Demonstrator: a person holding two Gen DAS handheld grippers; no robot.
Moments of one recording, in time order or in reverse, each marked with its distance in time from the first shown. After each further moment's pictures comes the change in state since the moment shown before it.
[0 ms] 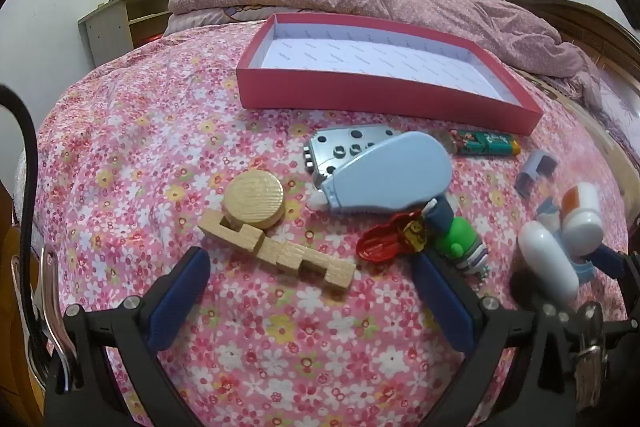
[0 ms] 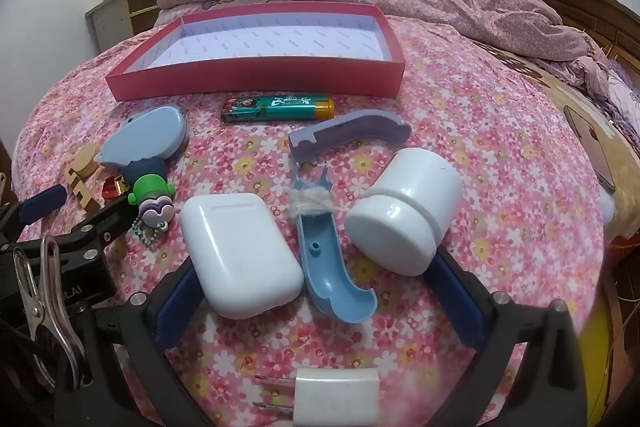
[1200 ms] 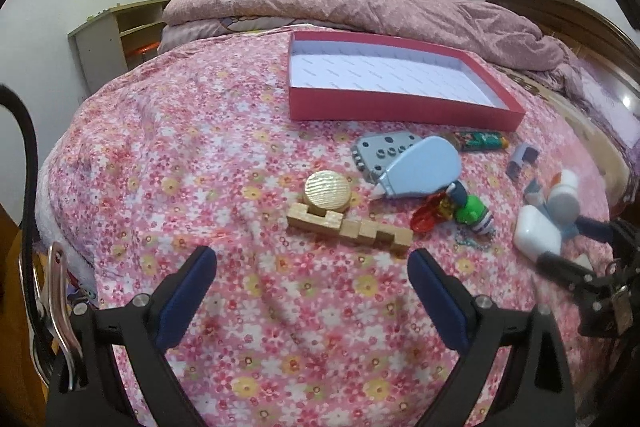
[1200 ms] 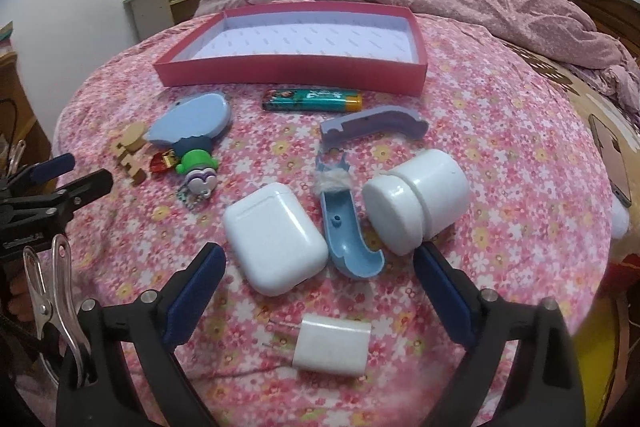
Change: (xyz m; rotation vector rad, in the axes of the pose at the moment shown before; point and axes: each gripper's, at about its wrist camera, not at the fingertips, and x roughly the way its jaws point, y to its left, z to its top) left arm -0.040 0.057 -0.005 0.074 -0.015 -0.061; right arm -0.026 -0.005 -0.006 -0.072 0.027 0.143
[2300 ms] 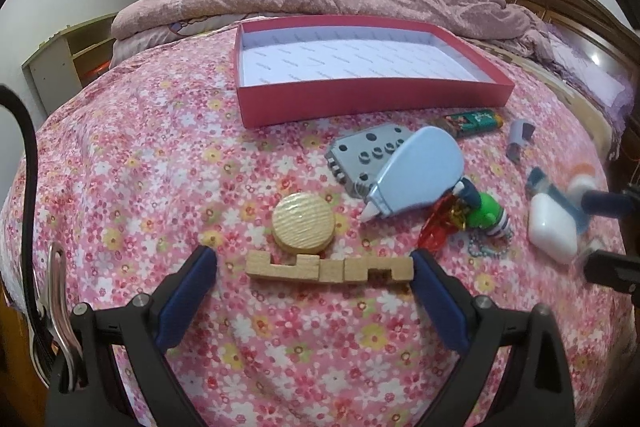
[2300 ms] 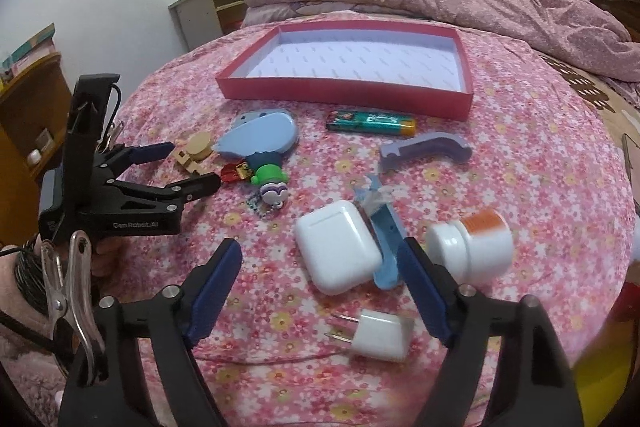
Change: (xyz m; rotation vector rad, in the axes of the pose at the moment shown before) left arm 0.045 -0.005 0.020 0.137 0.033 -0.093; right arm -0.020 0.012 0.010 -0.044 -0.012 0.171
